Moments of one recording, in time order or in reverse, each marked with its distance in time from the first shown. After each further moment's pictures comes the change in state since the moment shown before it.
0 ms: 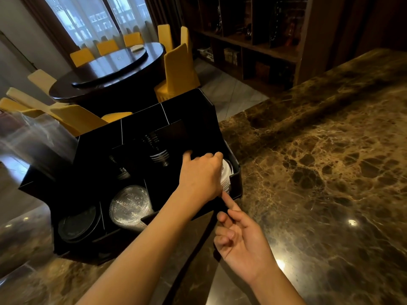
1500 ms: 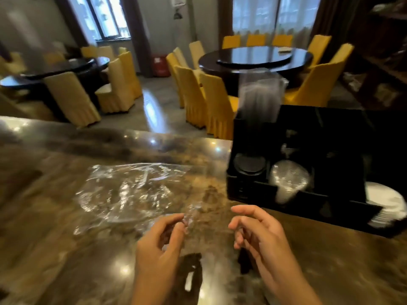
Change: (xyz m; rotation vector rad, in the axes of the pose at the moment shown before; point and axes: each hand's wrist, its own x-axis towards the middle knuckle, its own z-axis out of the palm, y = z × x) left_hand -0.412 -0.120 -0.003 -1.102 0.848 -1.049; right_hand -0.043 0.208 0.068 -1.110 -0.358 0.084
